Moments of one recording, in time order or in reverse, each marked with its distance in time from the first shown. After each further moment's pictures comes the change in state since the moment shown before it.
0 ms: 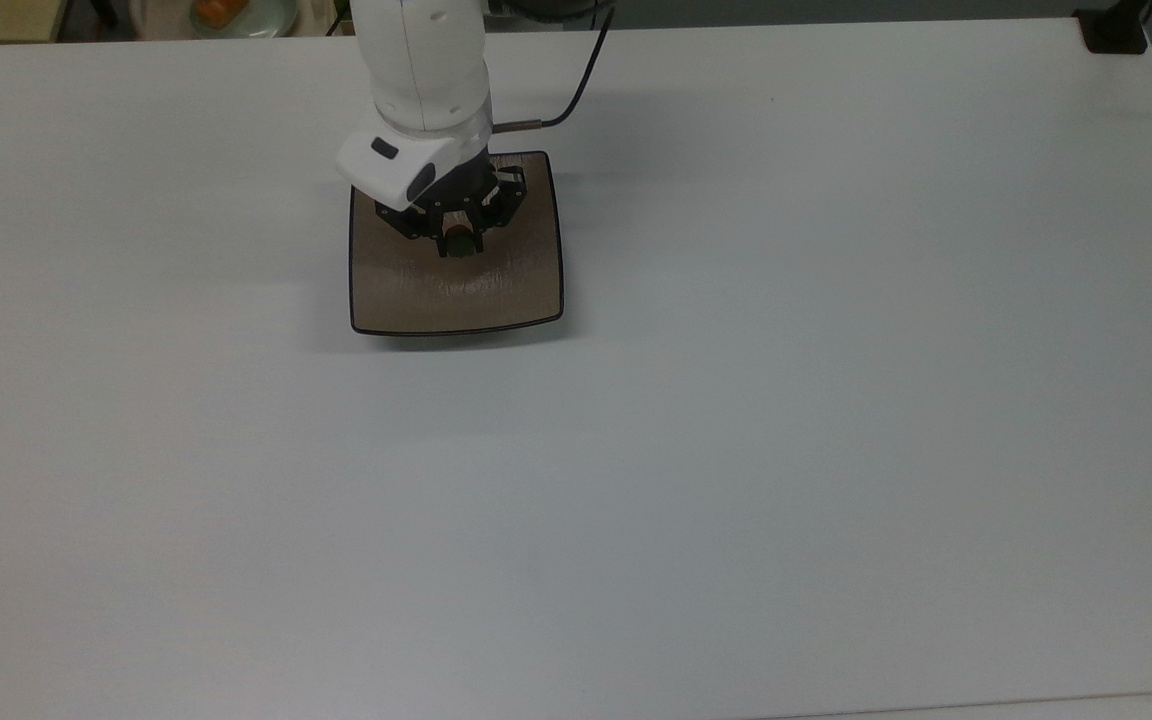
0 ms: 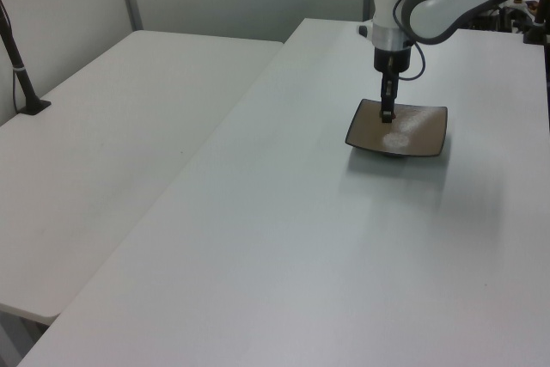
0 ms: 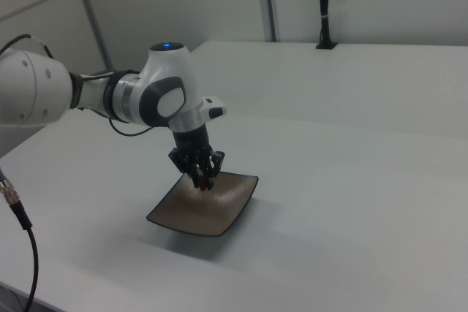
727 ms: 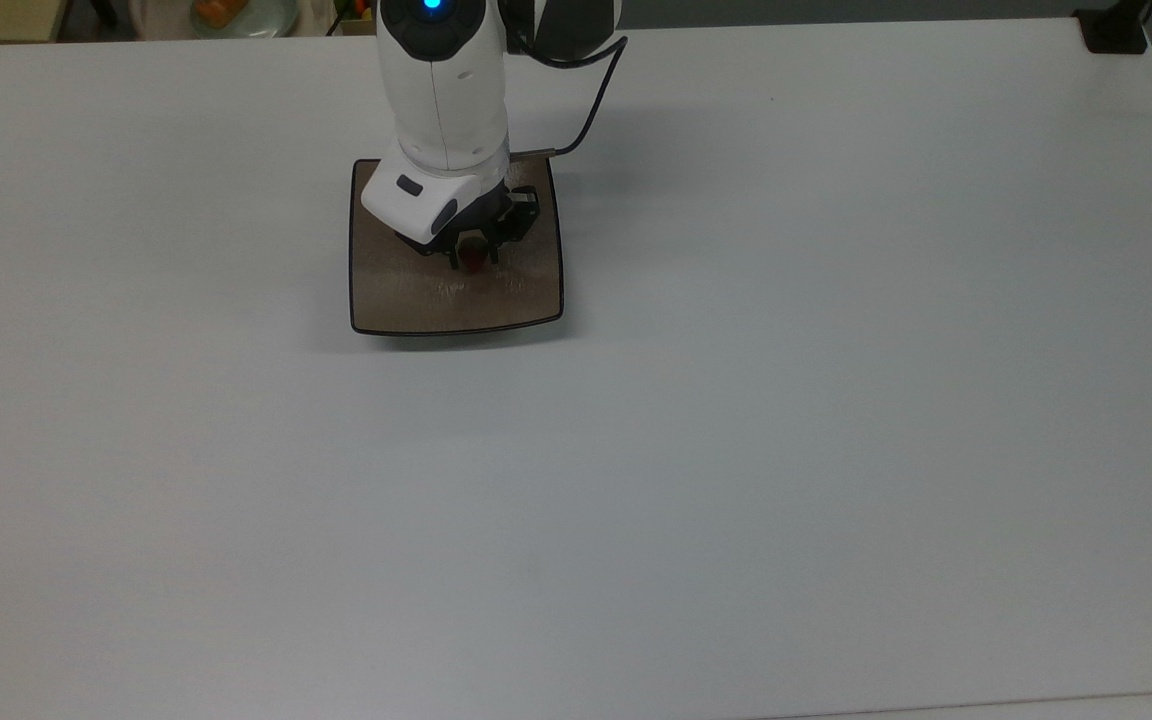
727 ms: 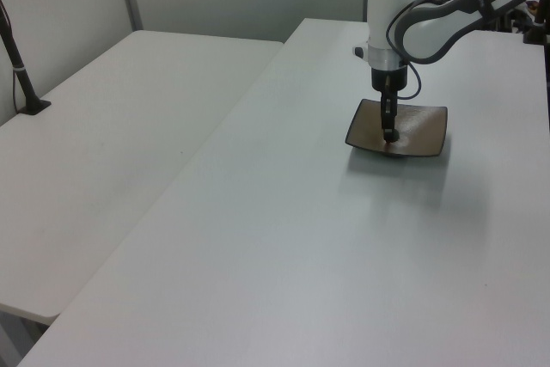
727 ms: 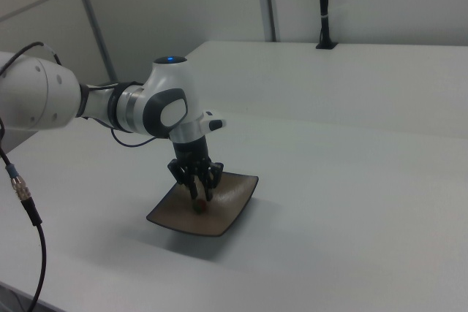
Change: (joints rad) arm 0.013 0.057 0.005 -0.001 0.000 0.001 0.000
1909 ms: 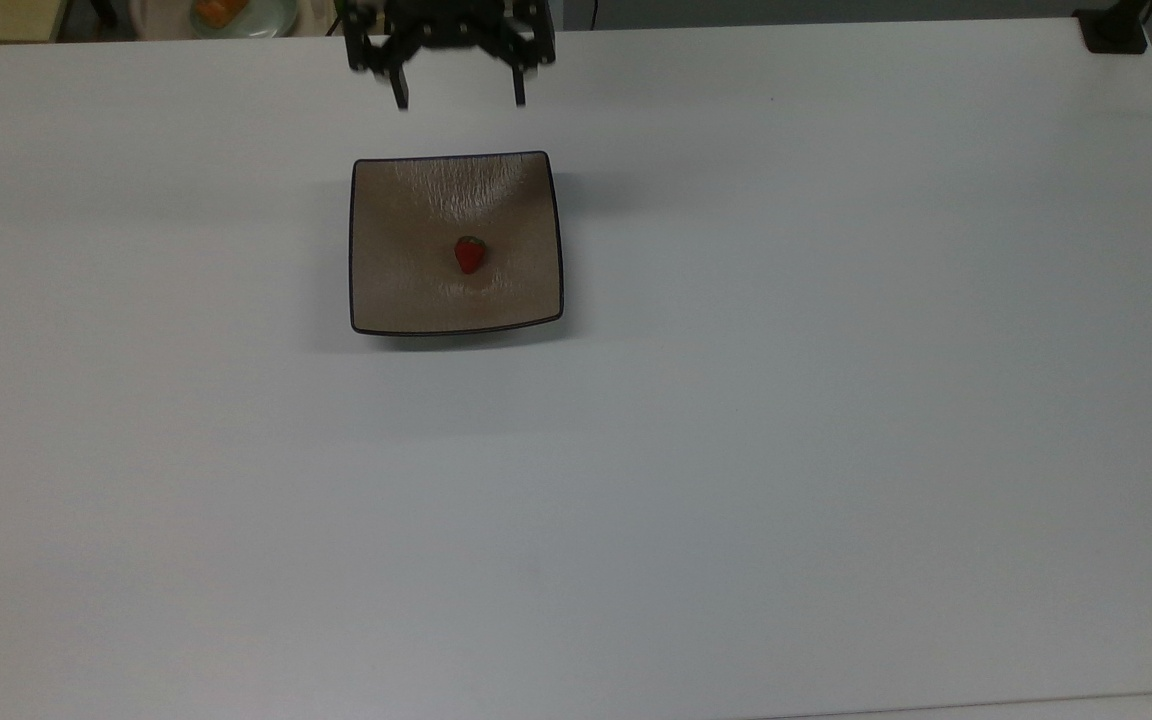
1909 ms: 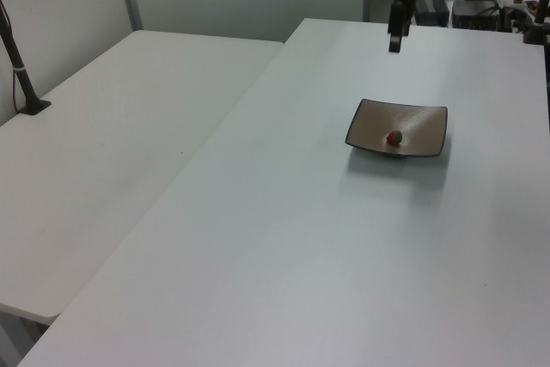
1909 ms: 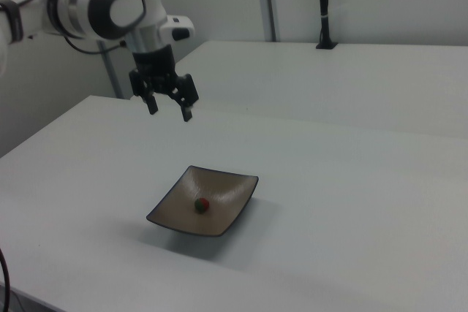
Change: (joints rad) arm 0.007 -0.247 -0.003 0.243 0.001 -0.385 0.186
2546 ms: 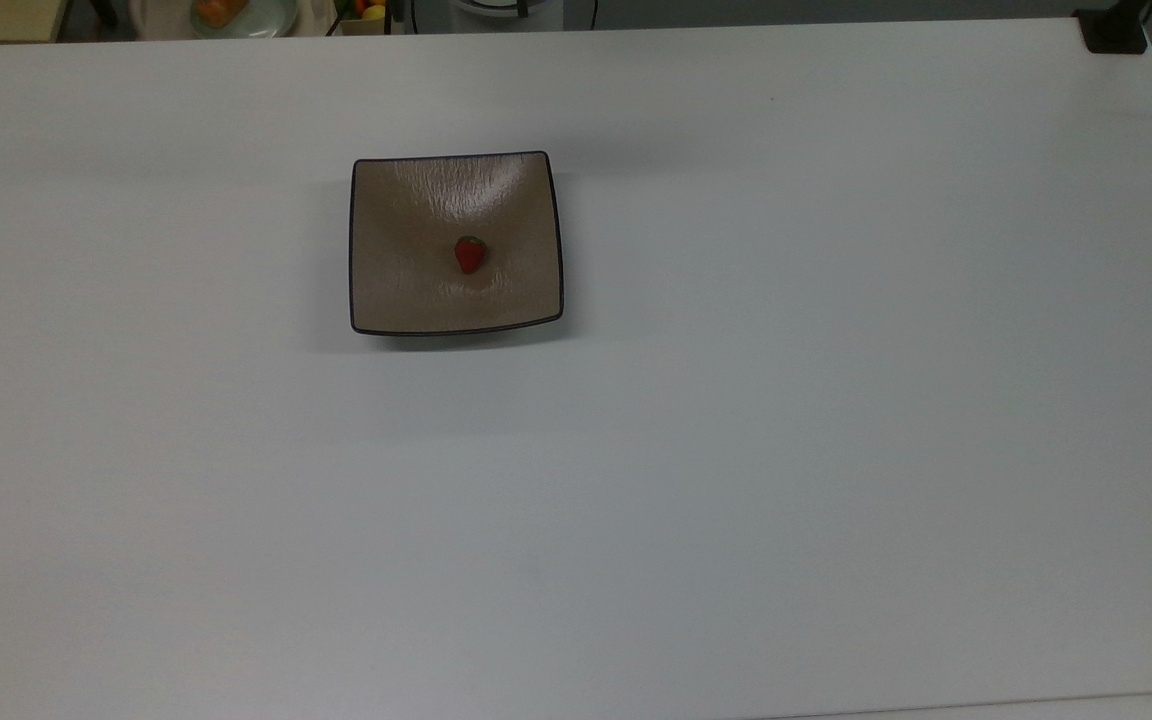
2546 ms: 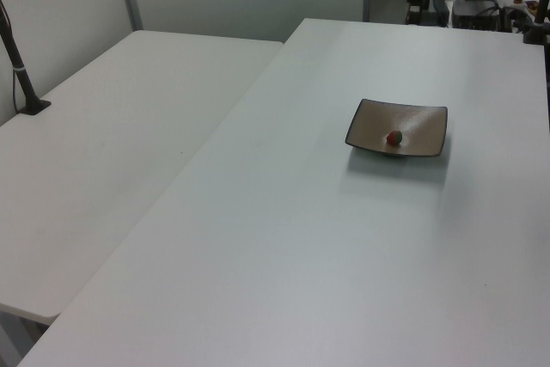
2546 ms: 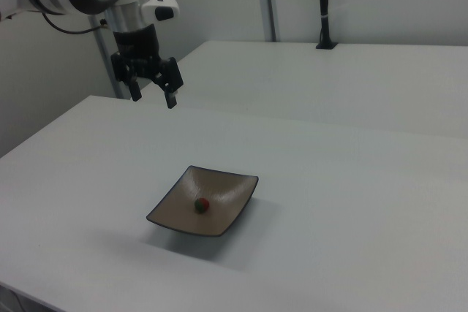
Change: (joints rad) arm -0.047 -0.048 0.058 0.073 0.002 -0.144 0.019
